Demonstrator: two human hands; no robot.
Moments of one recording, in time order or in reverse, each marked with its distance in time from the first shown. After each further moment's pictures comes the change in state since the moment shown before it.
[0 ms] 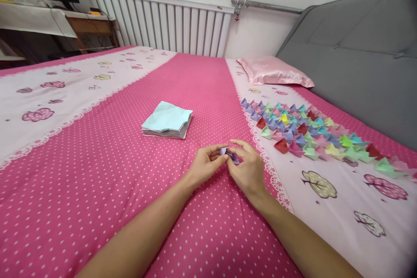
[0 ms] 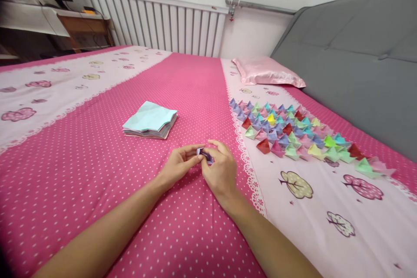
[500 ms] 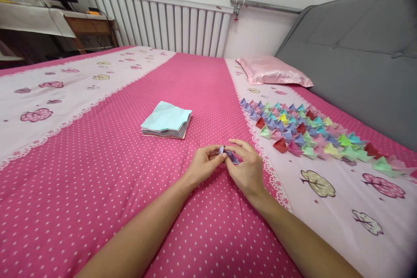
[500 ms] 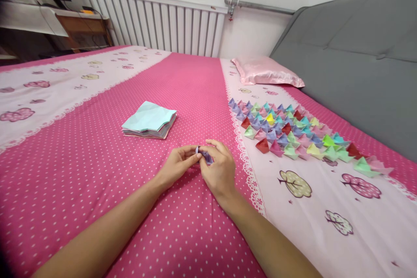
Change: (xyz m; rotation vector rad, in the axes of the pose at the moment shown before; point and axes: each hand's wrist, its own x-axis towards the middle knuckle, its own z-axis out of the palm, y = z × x) left_hand 0.002 -0.001 -0.002 0.019 -0.052 0.005; right_hand 0.000 -0.004 -0.001 0.058 0.024 -0.008
